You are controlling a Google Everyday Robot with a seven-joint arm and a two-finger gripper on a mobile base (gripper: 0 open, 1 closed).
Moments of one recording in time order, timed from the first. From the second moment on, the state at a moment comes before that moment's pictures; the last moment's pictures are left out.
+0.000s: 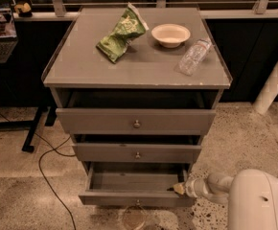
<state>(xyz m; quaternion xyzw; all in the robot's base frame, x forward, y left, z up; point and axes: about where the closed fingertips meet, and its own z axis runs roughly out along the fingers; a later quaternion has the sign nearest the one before) 0.579 -0.225 0.178 -0.15 0.93 0.25 0.24</state>
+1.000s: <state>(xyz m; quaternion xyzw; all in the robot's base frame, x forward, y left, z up) 0.559 -0.175 0.164 -0.21 0.92 0.29 0.18</state>
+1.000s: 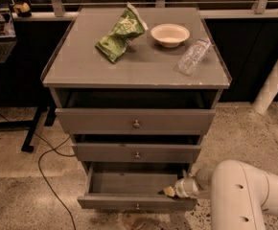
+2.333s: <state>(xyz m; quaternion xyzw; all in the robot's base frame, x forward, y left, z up) 0.504 -0.192 0.150 -0.15 0.90 0.37 0.16</state>
